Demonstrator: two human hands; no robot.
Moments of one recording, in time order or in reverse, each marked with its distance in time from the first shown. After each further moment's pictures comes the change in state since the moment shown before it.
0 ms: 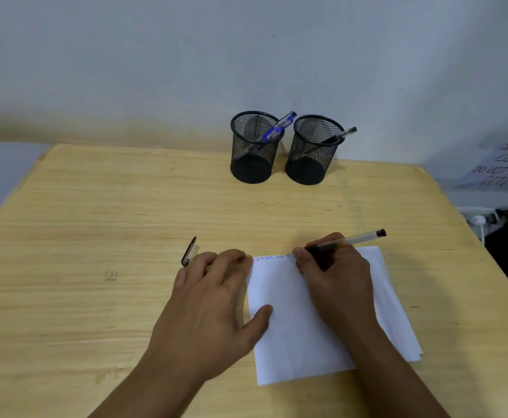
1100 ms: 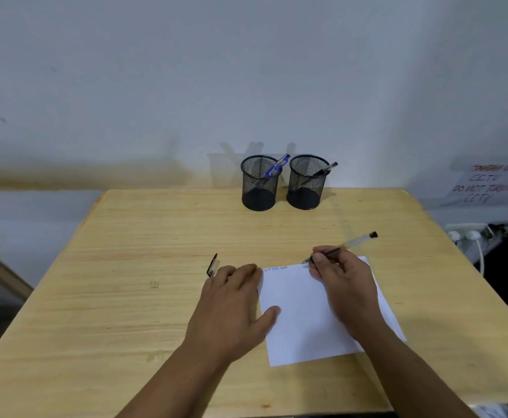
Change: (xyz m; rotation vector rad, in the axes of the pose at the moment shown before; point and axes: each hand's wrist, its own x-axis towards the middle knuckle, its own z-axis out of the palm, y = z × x) left_hand -0.006 0.000 0.000 0.025 0.027 0.050; right_hand -0.019 -0.014 -0.026 0.371 -0.016 0.113
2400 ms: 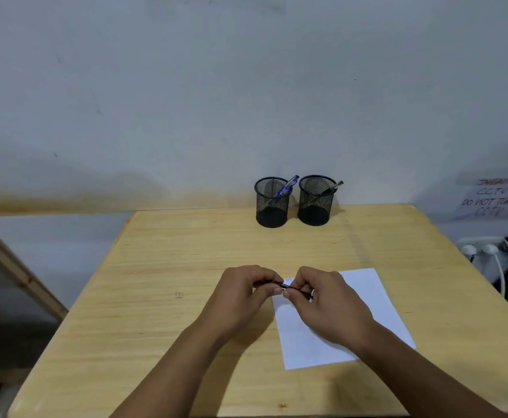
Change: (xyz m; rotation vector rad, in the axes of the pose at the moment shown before) left_hand 0.016 0.002 -0.052 -0.697 0.016 -0.035; right_hand -0.028 -0.032 0.013 -0.650 -0.357 -0.264
